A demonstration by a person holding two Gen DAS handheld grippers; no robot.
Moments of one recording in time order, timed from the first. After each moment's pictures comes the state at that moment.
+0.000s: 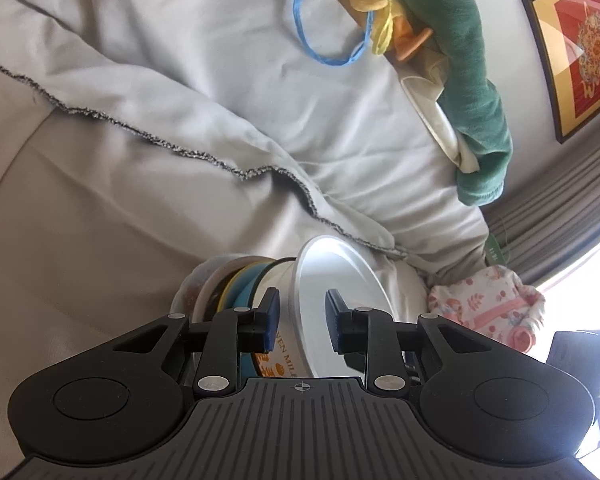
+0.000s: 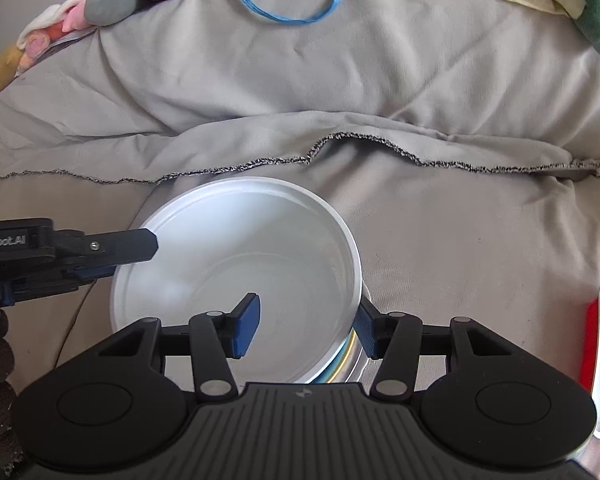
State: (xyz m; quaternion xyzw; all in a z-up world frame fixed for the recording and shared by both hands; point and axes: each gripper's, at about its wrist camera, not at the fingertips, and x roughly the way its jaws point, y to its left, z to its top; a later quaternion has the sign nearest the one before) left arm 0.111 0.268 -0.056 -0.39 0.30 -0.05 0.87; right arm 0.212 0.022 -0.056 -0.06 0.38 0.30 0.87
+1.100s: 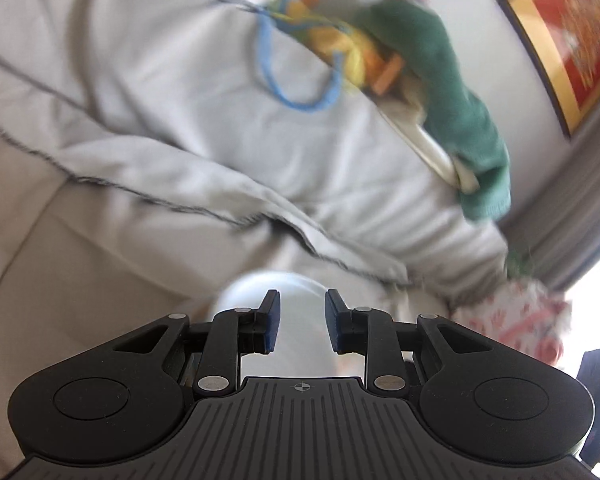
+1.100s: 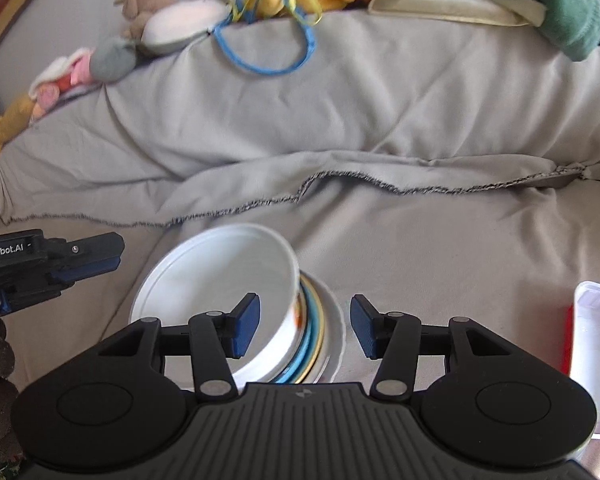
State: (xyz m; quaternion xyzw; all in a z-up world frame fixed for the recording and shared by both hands) left arm 0.102 0.214 0.008 -0.32 0.27 0.02 0.91; right arm 0.204 -0.042 -0.025 0.00 0.33 0.32 0.89
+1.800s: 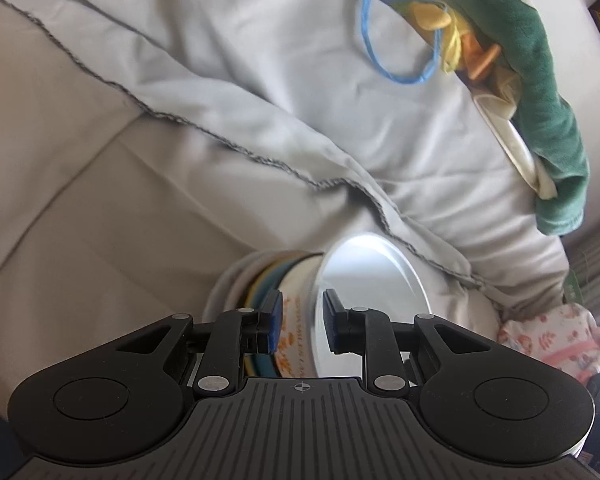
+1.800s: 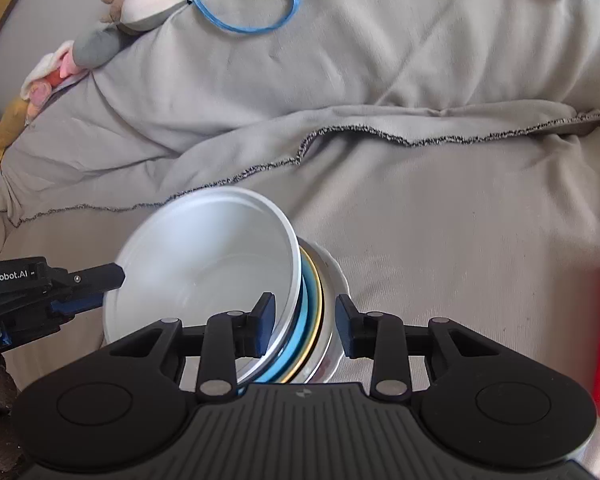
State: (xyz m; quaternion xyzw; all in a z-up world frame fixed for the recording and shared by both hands) left arm 0.100 0.232 -0.032 -0.38 0.32 0.12 0.86; right arm 0.230 -0.021 -0.064 0.01 0.40 0.33 0.86
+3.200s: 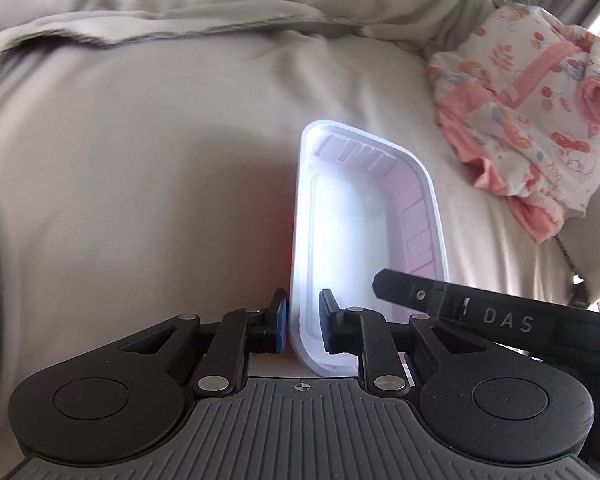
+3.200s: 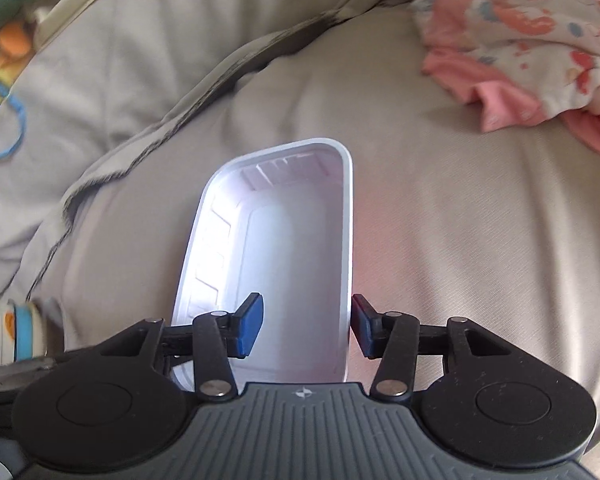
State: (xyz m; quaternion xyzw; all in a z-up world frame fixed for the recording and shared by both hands) left arm 0.249 -0.034 -0.097 -0.13 0.51 -0.09 0.85; right arm 0.298 -0.249 -0.153 0.18 0.46 0.16 0.85
